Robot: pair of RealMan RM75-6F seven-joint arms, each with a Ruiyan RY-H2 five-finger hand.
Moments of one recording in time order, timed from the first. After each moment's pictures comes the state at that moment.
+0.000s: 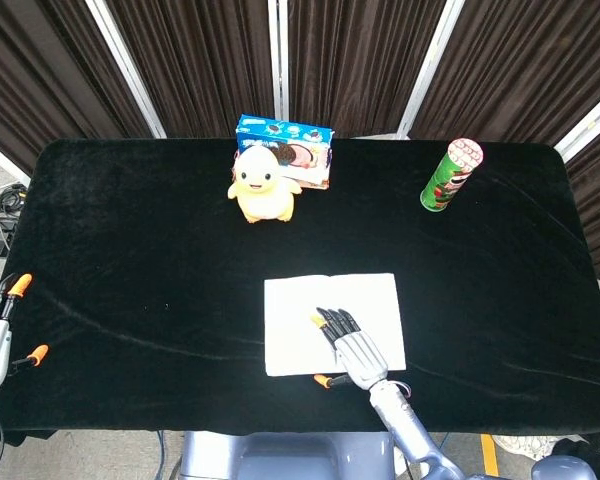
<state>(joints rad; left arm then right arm) -0.07 -1.19 -0.07 -1.62 1.39 1.47 0.19 0.41 -1.93 0.01 -1.18 -1.55 1.17 -0.01</state>
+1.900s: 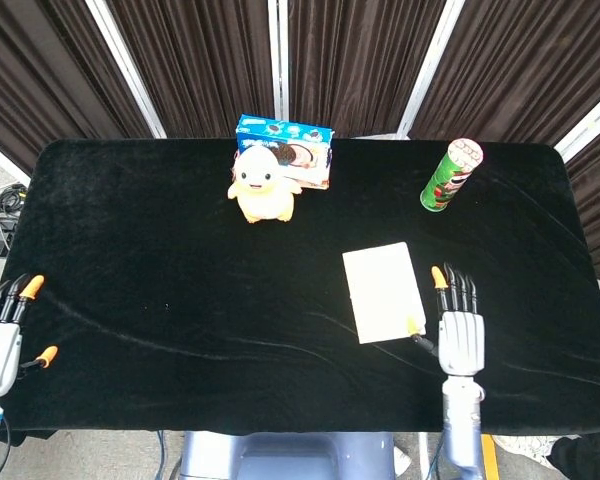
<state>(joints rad) -0.07 -1.21 -0.04 -1.62 1.47 1.51 0.20 0.21 -1.79 0.17 -1.31 -1.48 1.58 -0.21</state>
